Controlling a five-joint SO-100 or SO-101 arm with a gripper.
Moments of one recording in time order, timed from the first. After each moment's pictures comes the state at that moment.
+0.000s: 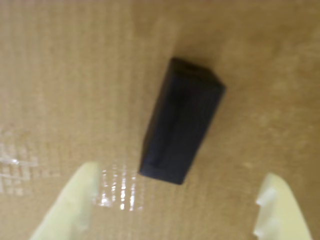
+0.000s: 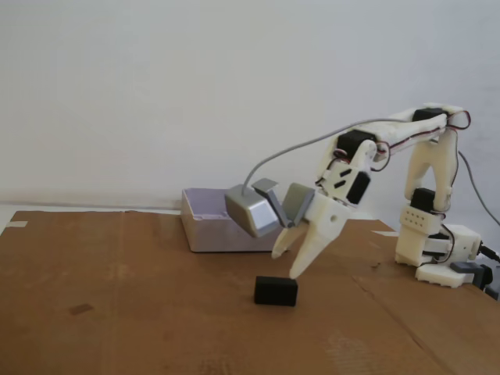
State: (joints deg) arm -20.4 79.9 96.9 45.3 23.7
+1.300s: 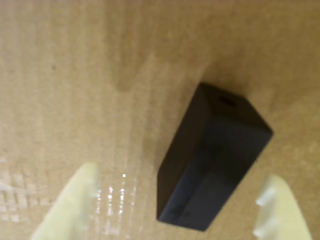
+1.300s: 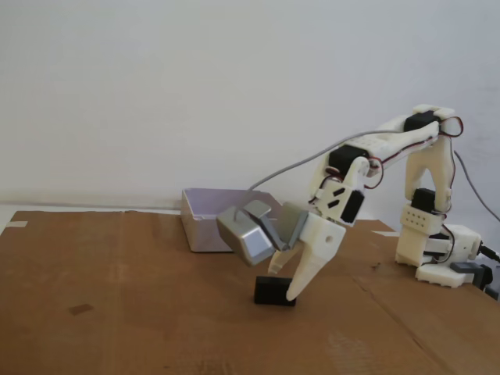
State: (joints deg) arm -21.5 69.7 89.8 45.3 23.7
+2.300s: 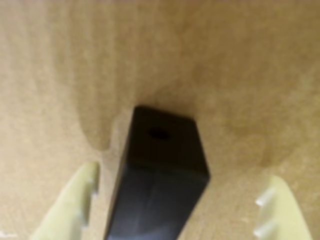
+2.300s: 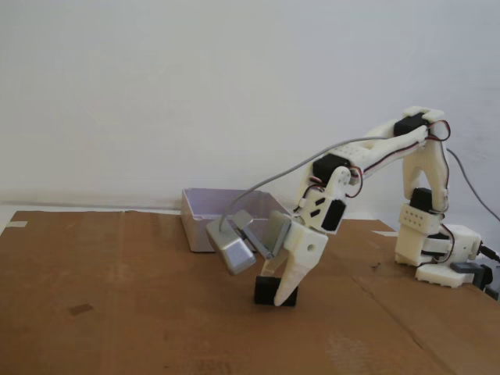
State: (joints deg) arm -17.7 63.6 87.3 45.3 23.7
